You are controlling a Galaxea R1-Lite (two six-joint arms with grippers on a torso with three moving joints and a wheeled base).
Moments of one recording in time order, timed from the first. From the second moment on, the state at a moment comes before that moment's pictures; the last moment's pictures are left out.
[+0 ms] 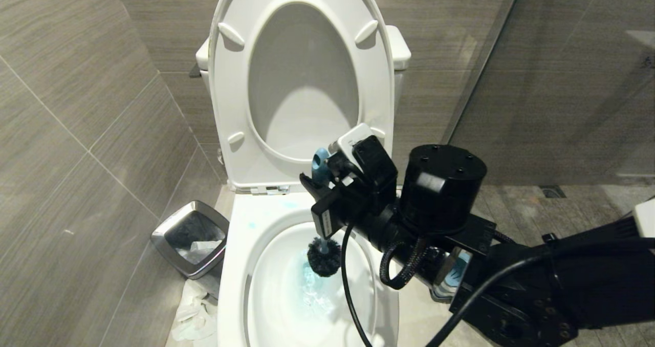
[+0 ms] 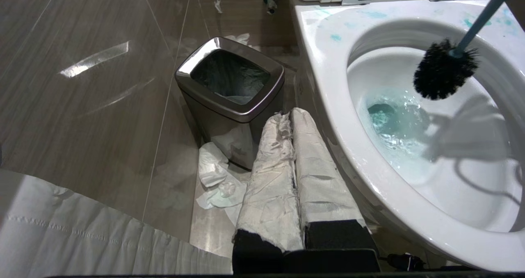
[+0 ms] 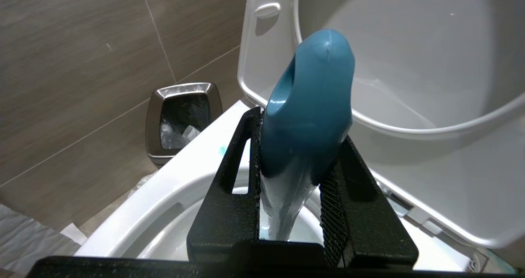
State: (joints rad) left arm 0.00 0.00 0.00 0.00 0.00 0.01; right arm 0.89 1.96 -1.06 -0.96 -0.15 -0.19
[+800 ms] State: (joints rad) left arm 0.00 0.00 0.00 0.00 0.00 0.01; right arm 0.83 2.39 -1.30 -0.96 -0.15 -0.13
